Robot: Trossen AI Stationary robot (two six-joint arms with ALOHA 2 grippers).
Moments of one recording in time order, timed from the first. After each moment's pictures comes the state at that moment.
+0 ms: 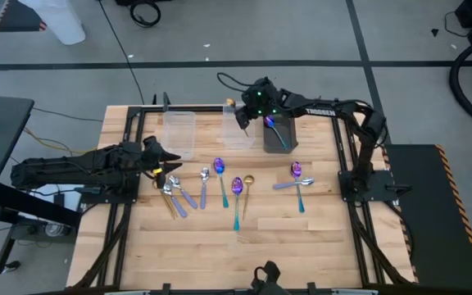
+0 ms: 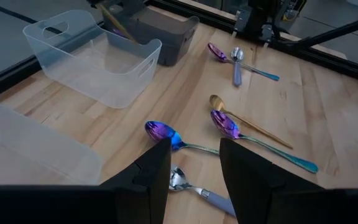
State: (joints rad) left arm 0.12 0.48 0.39 -0.30 -0.14 -0.28; right arm -0.58 1.86 1.34 -0.10 -0.21 0.25
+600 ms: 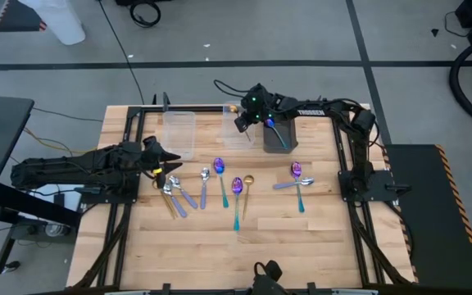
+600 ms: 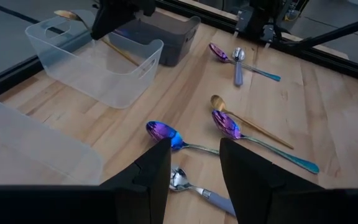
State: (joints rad) left arm 0.12 0.48 0.39 -0.31 -0.15 -0.29; right arm -0.59 1.96 1.34 -0.13 -0.16 0.32
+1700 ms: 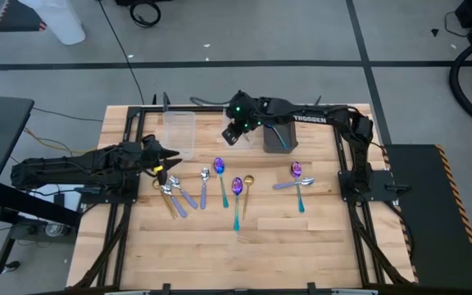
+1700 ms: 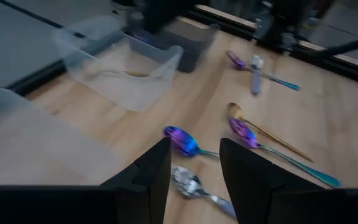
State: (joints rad) left arm 0.12 0.48 0.39 -0.30 -0.24 -0.30; right arm -0.36 1.94 1.64 -0.56 -0.03 0.36
